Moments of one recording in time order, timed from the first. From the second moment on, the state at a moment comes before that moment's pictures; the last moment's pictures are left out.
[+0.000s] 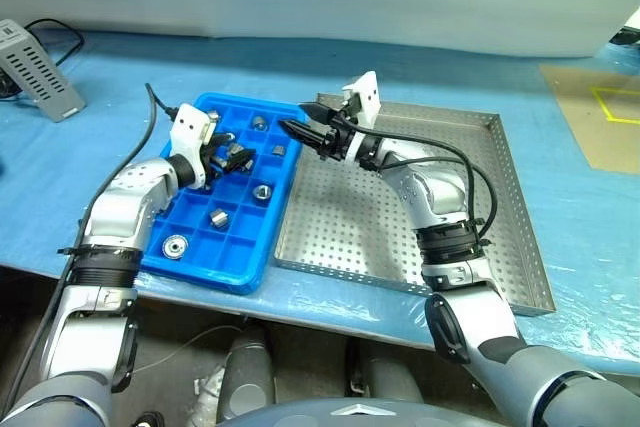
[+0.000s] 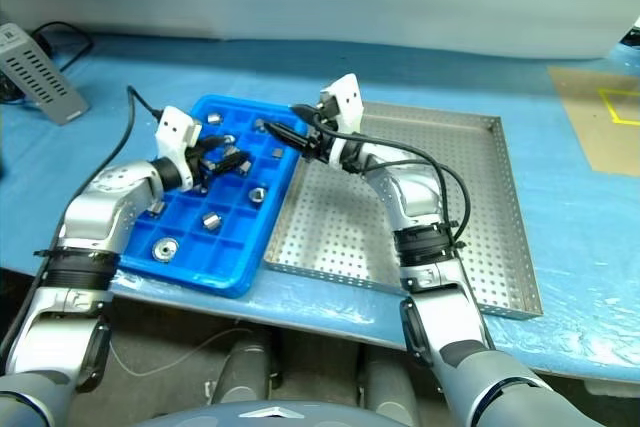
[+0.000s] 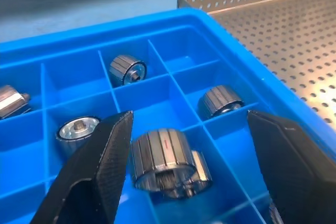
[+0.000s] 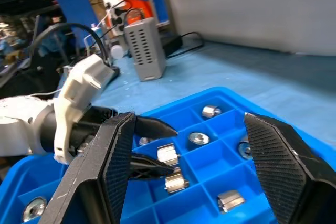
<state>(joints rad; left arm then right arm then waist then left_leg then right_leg) -0.59 0.51 0.03 0.27 -0.29 0.45 -0.66 -0.75 -0.07 0.01 0.13 0.32 0.53 0.69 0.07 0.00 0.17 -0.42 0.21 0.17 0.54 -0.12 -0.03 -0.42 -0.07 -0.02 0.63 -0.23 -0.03</state>
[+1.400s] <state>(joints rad) -0.64 0.42 0.05 0.45 -0.19 0.39 -0.59 -0.73 -0.09 0.03 0.20 0.31 0.52 0.56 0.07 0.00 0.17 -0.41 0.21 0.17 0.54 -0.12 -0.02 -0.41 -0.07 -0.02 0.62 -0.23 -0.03</state>
